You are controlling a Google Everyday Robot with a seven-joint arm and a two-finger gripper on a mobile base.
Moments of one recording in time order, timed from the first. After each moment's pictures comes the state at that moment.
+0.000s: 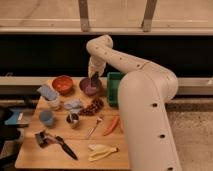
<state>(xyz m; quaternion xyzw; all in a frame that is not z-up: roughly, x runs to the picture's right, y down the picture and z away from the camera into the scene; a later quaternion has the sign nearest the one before) -0.037 -0.106 0.905 -0.21 0.08 0.64 0.74</state>
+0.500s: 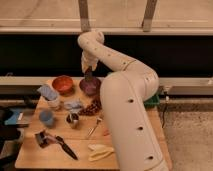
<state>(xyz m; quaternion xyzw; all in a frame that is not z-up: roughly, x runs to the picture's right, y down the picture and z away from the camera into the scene) -0.095 -0.136 0.916 -0.21 0.06 0.60 0.77</state>
